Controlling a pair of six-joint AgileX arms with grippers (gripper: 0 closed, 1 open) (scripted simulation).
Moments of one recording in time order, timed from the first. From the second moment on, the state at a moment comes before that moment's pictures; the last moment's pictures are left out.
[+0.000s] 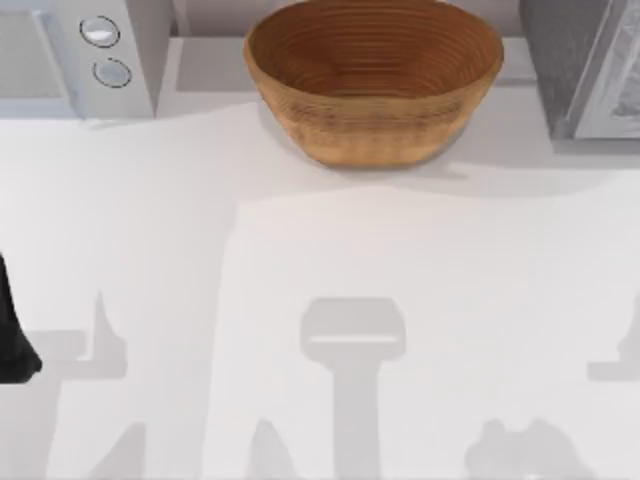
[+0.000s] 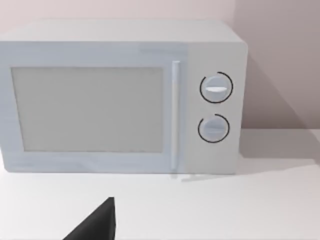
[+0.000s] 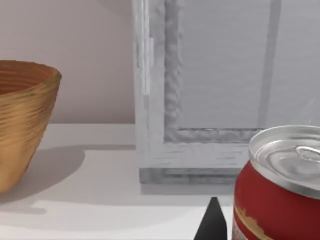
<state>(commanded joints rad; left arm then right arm) 0.00 0.00 0.00 0.00 0.00 0.00 0.00 0.01 0.00 0.00 0.00 0.00</state>
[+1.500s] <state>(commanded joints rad) 0.00 0.00 0.00 0.00 0.00 0.00 -0.54 2.09 0.74 1.48 -1.20 0.09</state>
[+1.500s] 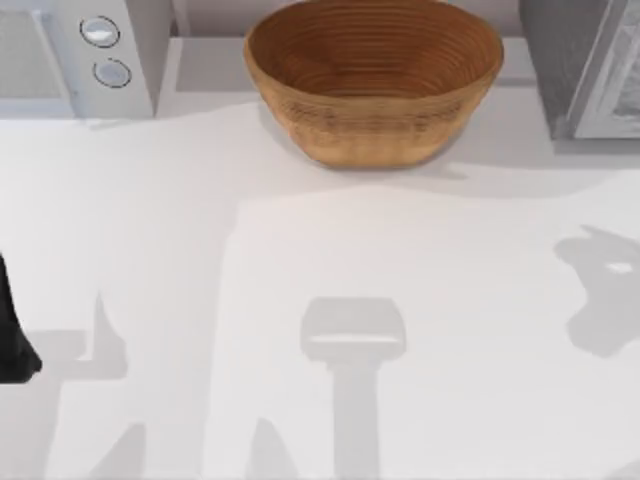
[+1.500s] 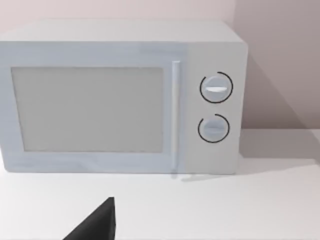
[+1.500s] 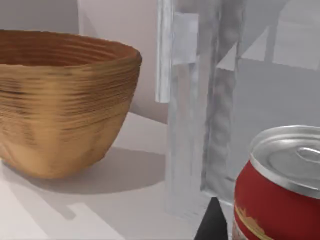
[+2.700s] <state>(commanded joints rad) 0.00 0.00 0.00 0.00 0.00 0.00 -0.54 2.38 0.84 1.62 -1.28 0.08</state>
